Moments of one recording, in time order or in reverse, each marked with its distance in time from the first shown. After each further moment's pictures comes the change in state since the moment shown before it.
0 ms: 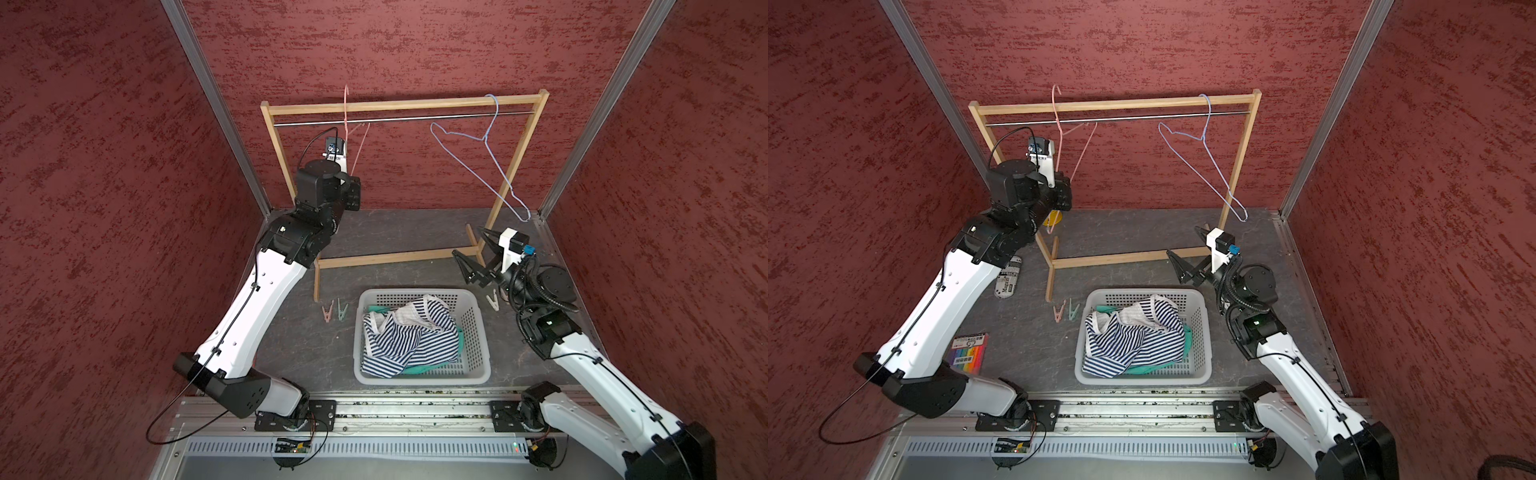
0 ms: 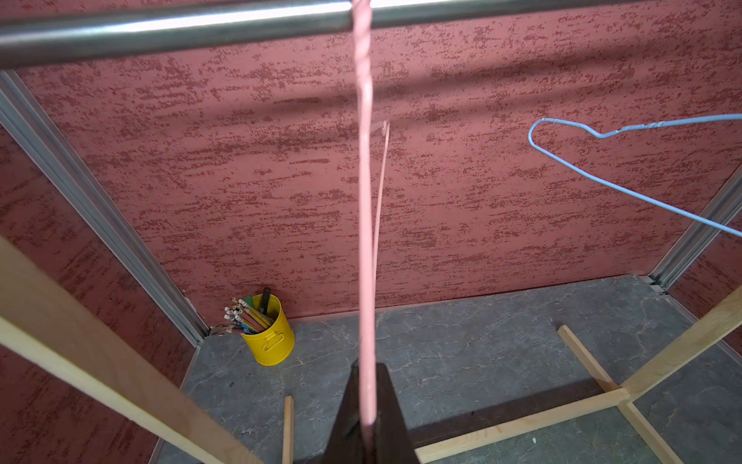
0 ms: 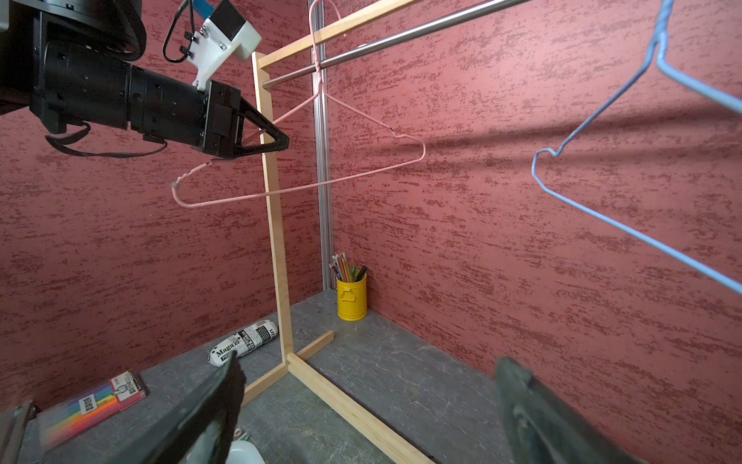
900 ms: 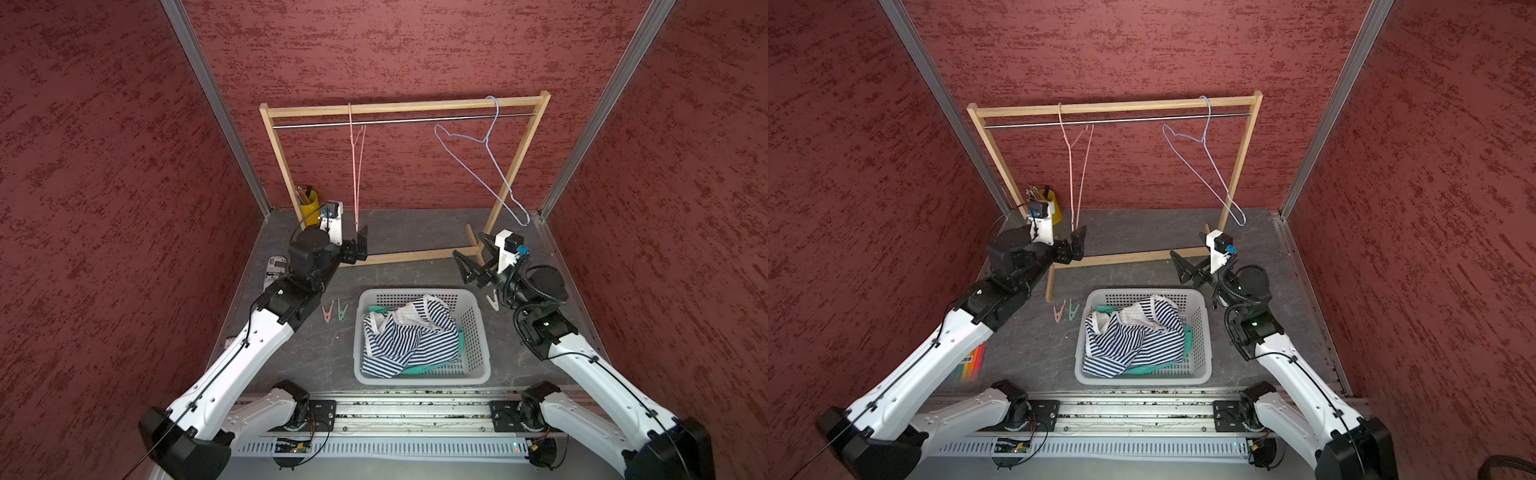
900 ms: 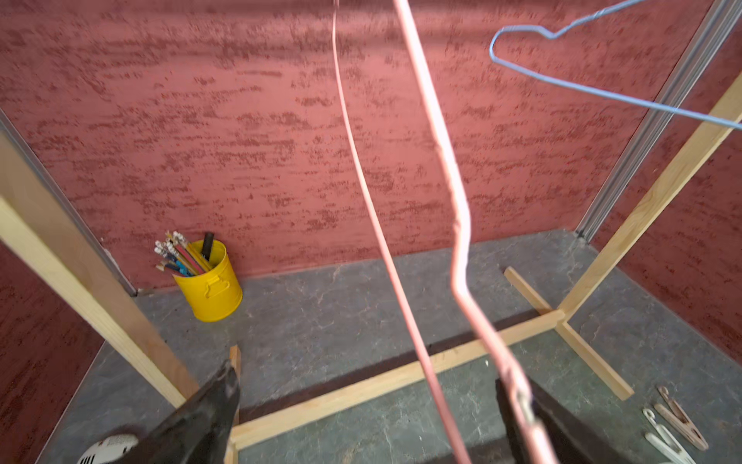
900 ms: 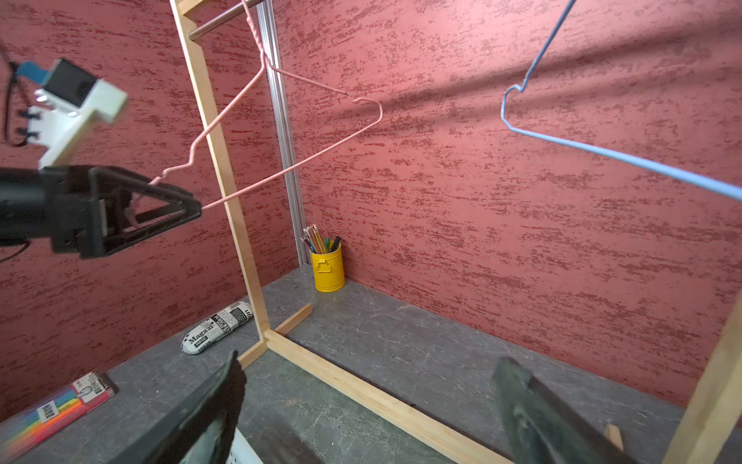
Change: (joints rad) left arm -0.022 -0.453 -0.808 0.426 0.134 -0.047; right arm -0.001 0.015 -0.040 -0.048 0.115 0.016
